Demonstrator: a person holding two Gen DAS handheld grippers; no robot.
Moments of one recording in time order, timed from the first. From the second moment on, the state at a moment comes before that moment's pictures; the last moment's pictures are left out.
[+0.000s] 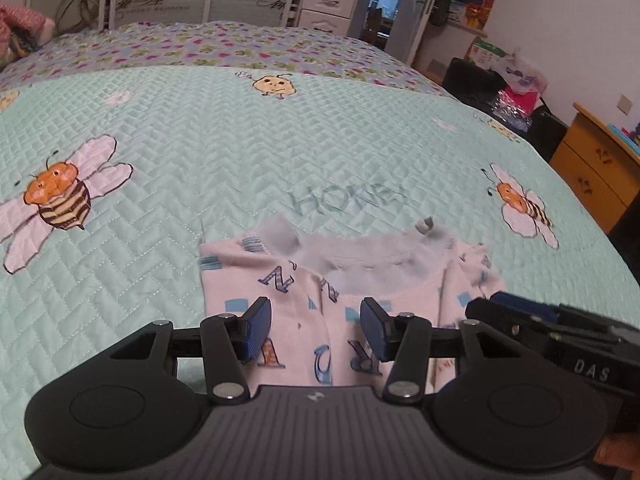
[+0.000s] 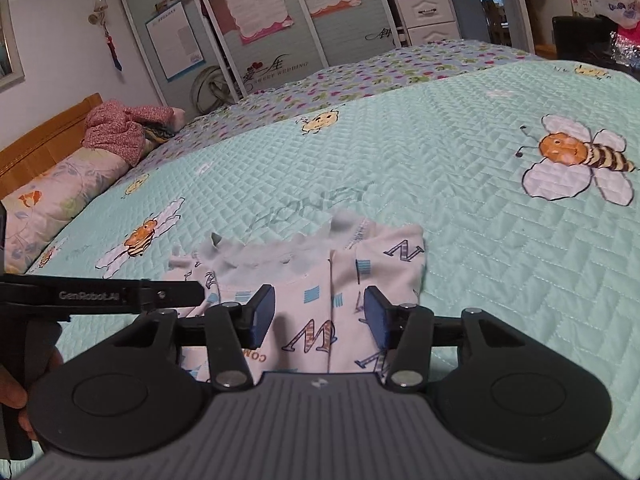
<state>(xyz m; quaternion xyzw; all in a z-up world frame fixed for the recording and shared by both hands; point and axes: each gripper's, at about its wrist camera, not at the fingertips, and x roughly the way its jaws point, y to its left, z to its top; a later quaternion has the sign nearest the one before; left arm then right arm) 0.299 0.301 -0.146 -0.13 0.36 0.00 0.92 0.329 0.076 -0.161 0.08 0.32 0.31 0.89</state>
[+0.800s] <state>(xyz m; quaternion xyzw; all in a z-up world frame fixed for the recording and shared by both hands) 0.323 0.288 -0.151 -0.13 0.37 -0.05 0.92 0.331 0.084 -0.158 0.06 0.32 0.34 0.88</state>
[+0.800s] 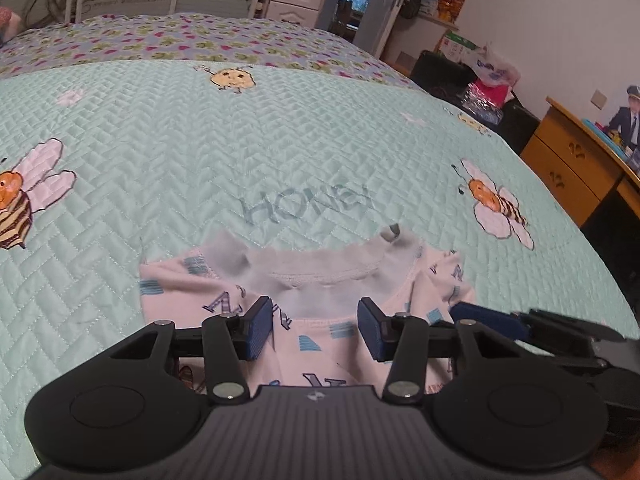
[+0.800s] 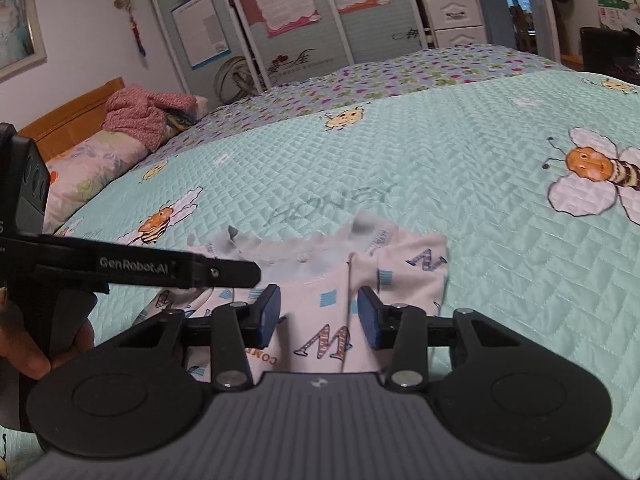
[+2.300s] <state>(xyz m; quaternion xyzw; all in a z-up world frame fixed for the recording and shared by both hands) 0.331 0.319 -0.159 -0.23 0.39 -0.07 0.89 0.370 0.070 -0.186 0.19 0.39 0.37 0.82</state>
